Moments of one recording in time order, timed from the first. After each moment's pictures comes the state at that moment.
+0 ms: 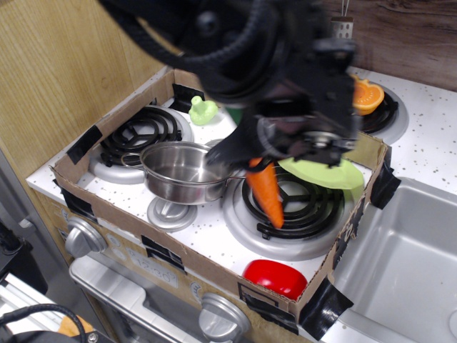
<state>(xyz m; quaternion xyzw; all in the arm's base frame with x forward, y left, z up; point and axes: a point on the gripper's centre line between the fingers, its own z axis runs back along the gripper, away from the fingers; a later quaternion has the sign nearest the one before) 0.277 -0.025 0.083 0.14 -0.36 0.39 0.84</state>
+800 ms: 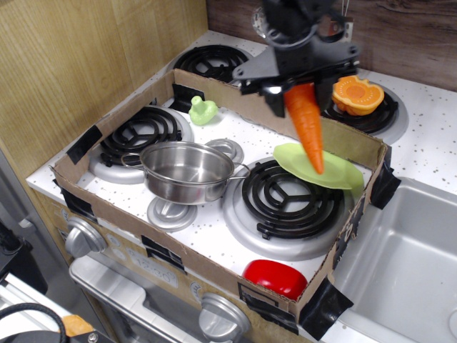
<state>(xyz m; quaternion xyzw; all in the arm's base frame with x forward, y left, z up) 0.336 -0.018 0.091 -0.05 -0.22 0.27 0.93</state>
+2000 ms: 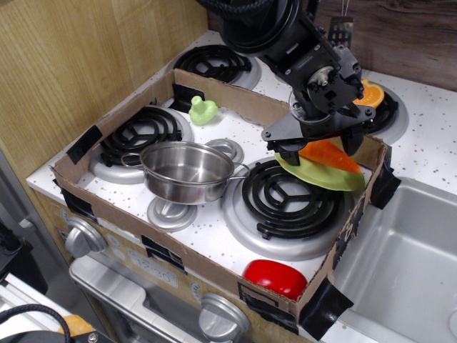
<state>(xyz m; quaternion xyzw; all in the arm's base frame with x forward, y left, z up) 0.346 -0.040 0.041 -0.06 -0.27 0.30 0.91</state>
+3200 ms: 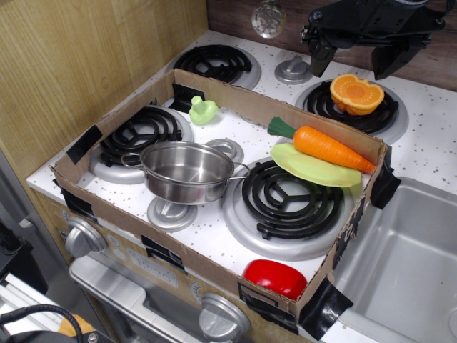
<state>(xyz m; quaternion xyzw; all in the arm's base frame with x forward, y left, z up) 0.348 -0.064 0.142 0.12 -0.25 0.28 0.92</state>
